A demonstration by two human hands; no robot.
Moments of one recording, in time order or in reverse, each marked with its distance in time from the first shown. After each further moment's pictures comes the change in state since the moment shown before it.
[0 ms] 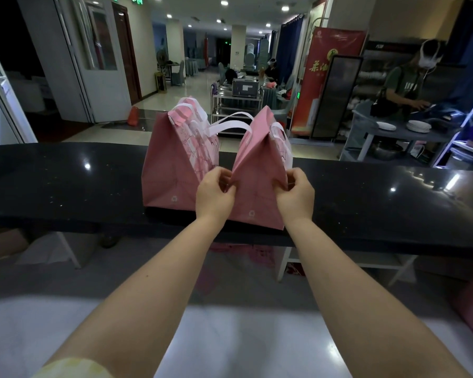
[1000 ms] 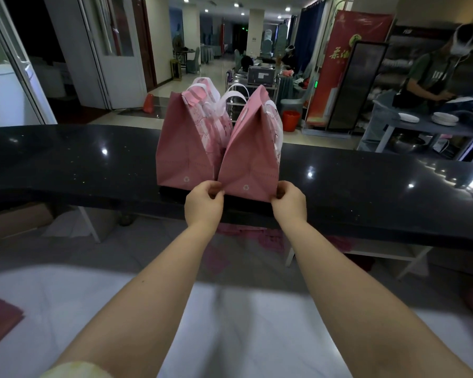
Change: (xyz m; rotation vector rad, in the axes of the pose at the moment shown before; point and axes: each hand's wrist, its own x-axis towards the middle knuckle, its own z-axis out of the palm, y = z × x) left_hand -0.045 -0.043 -0.030 0.082 0.082 -0.234; right_hand -0.034 0.026 0.025 -0.141 -0.262 0.141
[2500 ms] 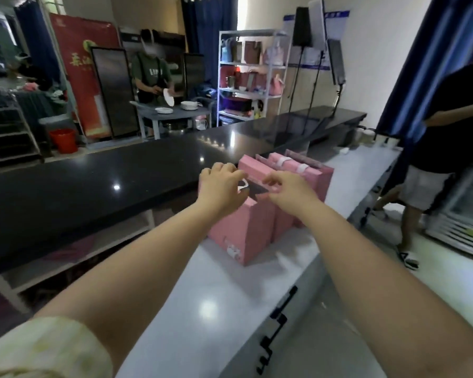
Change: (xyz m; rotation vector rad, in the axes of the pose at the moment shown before) left_hand -0.359 0.353 0.327 0.313 -0.743 1.190; right_hand -0.225 0.176 -0.546 -0.602 0.372 0.310
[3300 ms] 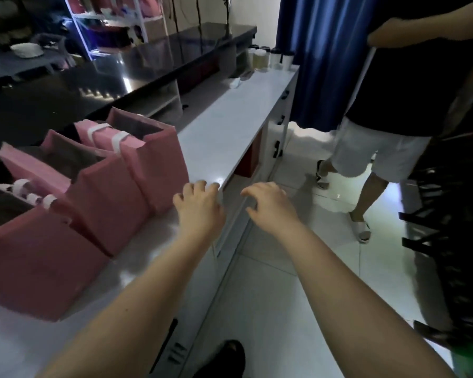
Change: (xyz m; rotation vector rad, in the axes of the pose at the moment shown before) left_hand 0.121 0.352 0.252 -0.077 -0.222 -0.016; right_hand -0.042 0.406 -0.084 -0.213 -0.028 0.247
